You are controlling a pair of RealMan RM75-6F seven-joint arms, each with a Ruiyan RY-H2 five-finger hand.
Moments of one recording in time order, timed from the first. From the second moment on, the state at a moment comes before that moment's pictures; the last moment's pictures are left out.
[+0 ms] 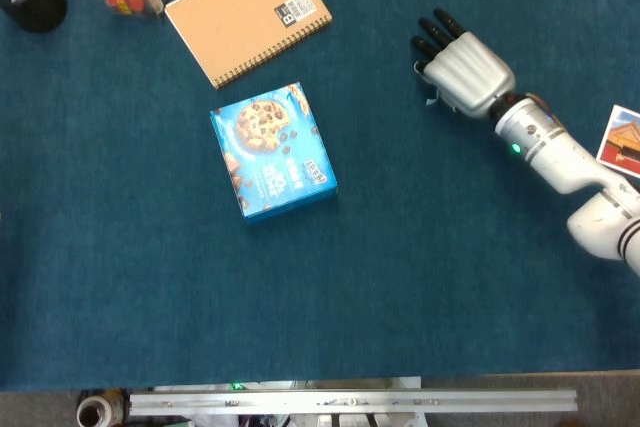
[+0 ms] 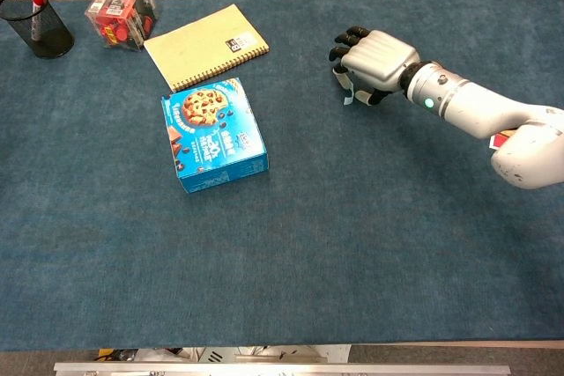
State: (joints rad) left arm -0.09 -1.15 -0.04 -1.54 1.45 1.45 -0.06; right arm 0.91 -1.94 -0.02 -0.43 -1.61 0.85 0.11
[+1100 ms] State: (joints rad) left arm -0.09 -1.15 -0.04 -1.53 1.44 1.44 -0.07; right arm 0.92 -1.96 -0.01 -0.40 -1.60 0.84 0.12
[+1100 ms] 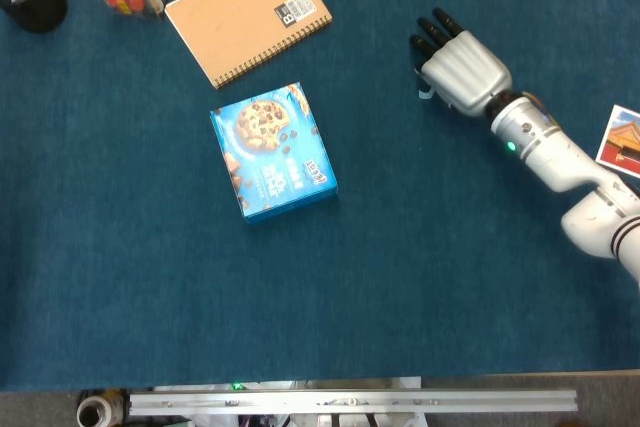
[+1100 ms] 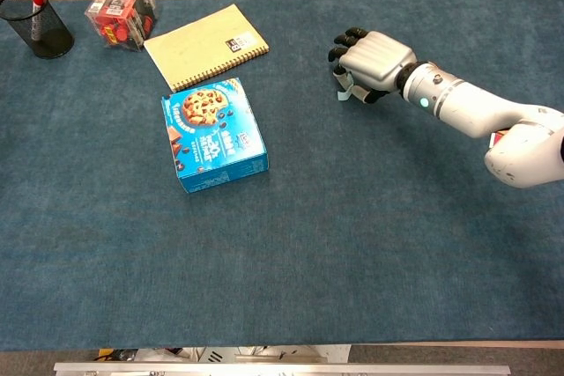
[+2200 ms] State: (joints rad) left arm -0.07 -1.14 -0.01 -1.60 1.49 1.47 -0.03; right arm 1.00 -1.81 0.18 -1.10 -1.41 0.88 -0.19
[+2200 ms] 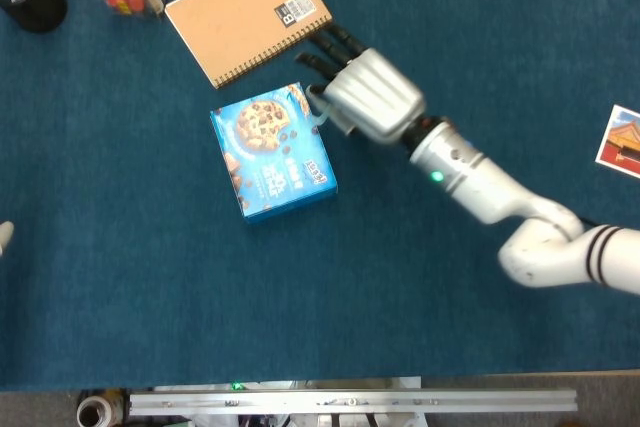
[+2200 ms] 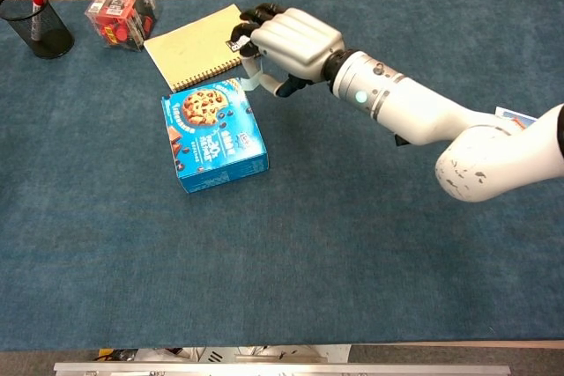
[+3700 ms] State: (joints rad) left arm -0.04 -1.14 -0.01 -1.57 1.47 1.47 -0.06; right arm 1.12 -1.95 0.25 -1.00 -1.28 0.75 -0.33
